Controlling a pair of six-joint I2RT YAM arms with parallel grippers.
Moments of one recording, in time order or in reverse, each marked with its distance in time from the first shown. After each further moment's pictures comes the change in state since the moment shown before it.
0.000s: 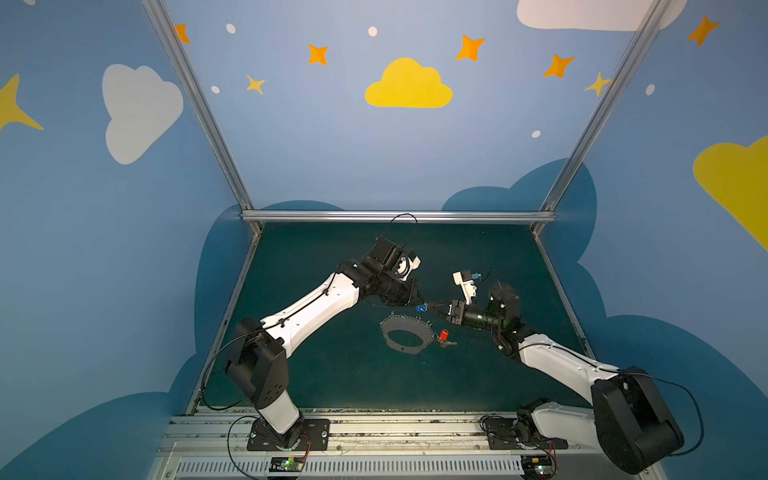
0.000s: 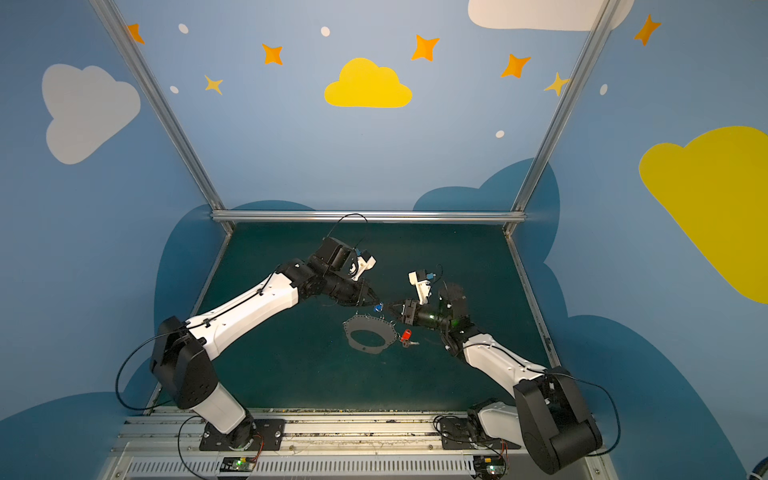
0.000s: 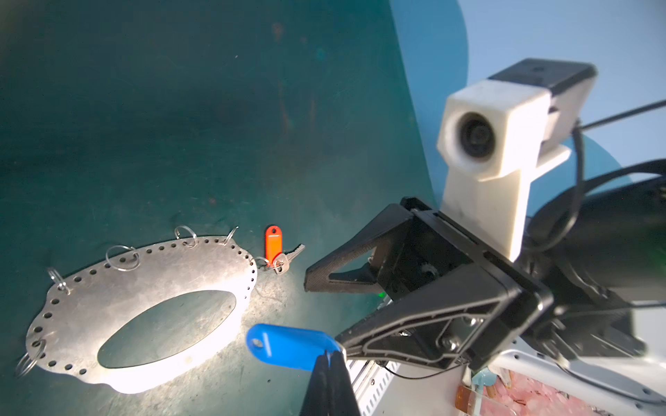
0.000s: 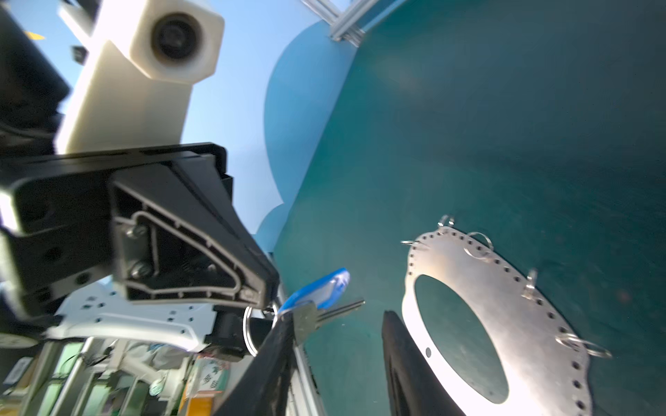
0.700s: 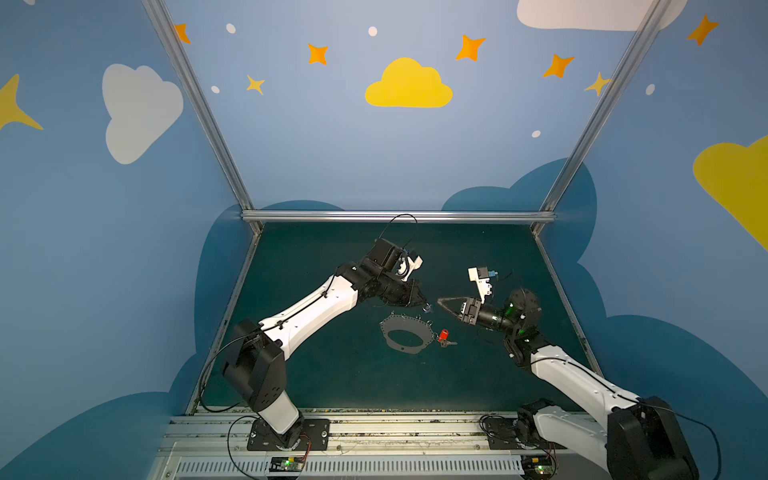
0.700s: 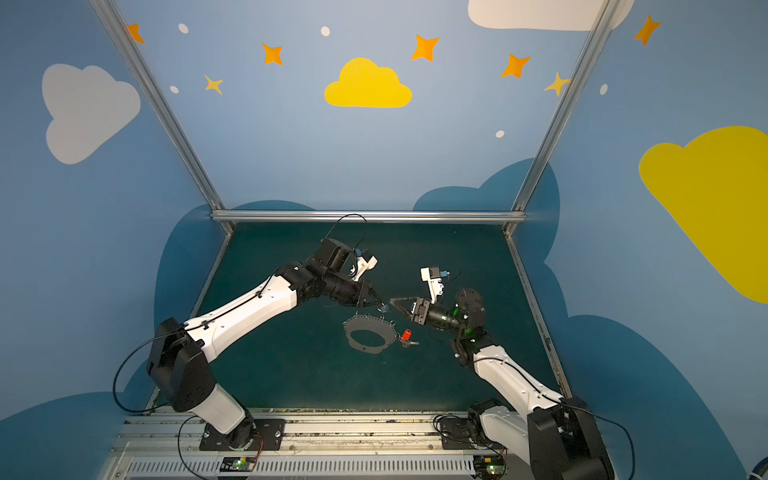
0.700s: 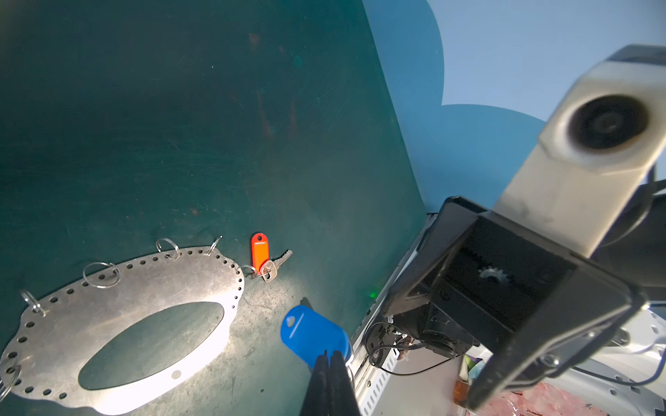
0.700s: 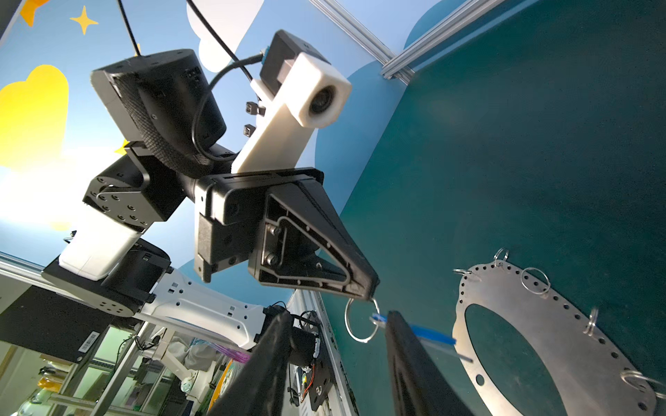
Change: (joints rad) left arm -0.003 -0.010 -0.035 0.069 0.026 0.007; right arm -0.064 -0.140 -0.053 0.115 -0.075 0.117
